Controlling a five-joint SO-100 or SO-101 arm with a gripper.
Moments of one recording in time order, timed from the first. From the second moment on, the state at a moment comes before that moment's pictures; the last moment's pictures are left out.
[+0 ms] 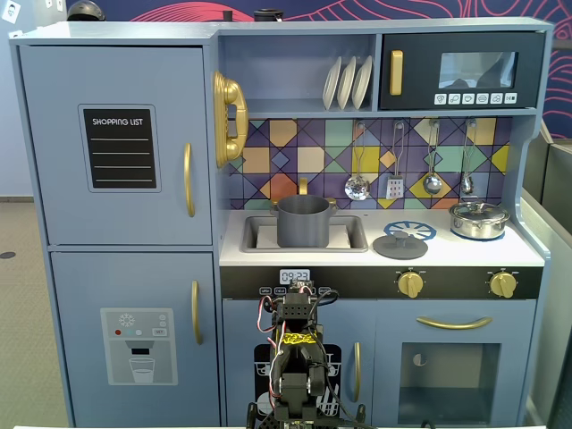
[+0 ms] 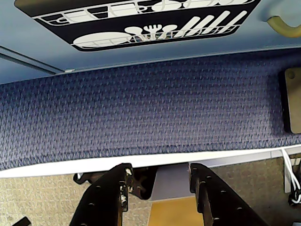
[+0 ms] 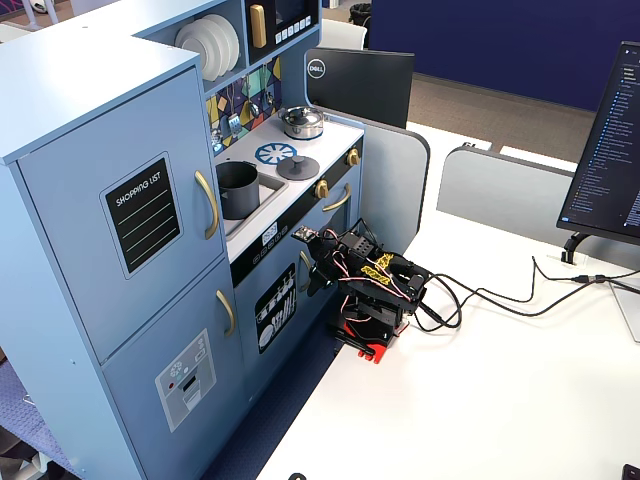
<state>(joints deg) 0.2 182.5 170.9 78.2 -88.9</state>
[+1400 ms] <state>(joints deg) 28.5 169.7 149.5 12.7 -95.4</state>
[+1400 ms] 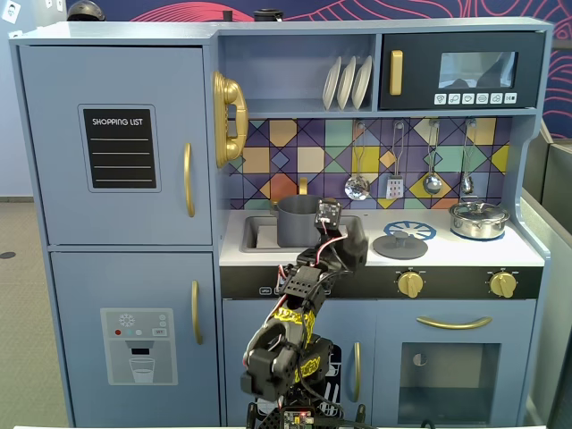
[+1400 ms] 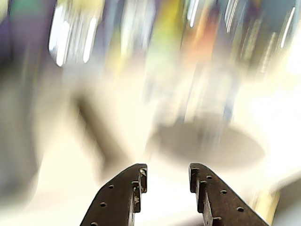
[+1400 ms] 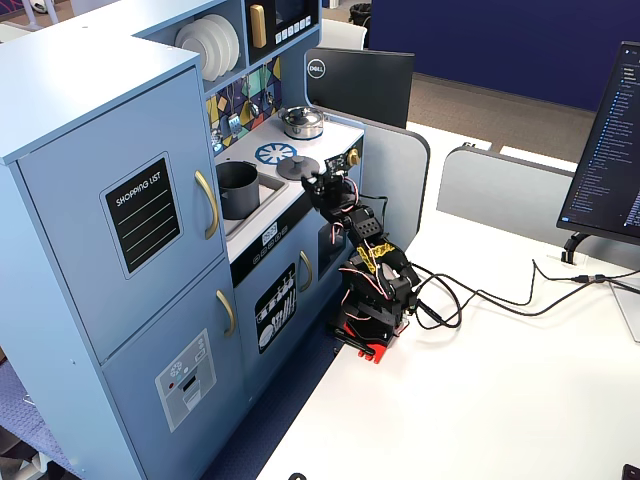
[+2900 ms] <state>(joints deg) 37.4 114.7 133.3 -25.4 -90.5</state>
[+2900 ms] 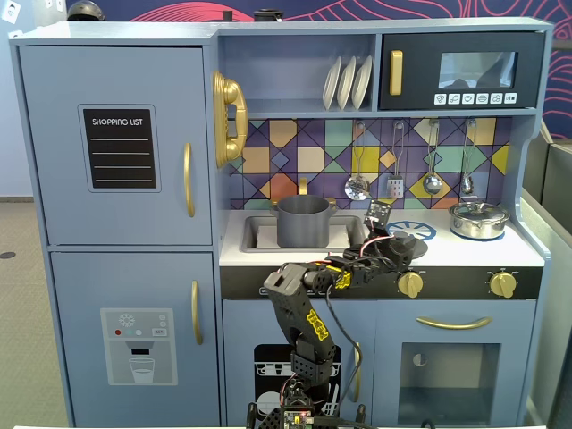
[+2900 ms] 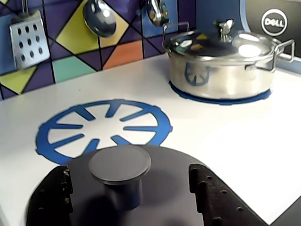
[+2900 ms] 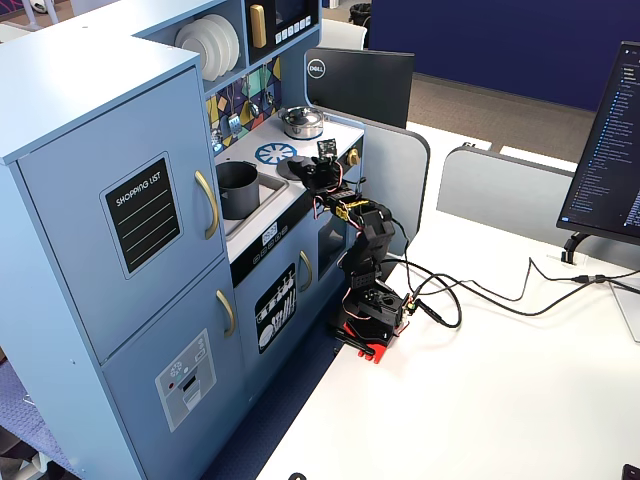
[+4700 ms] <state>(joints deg) 32.1 114.3 115.1 -14.7 -90.5</state>
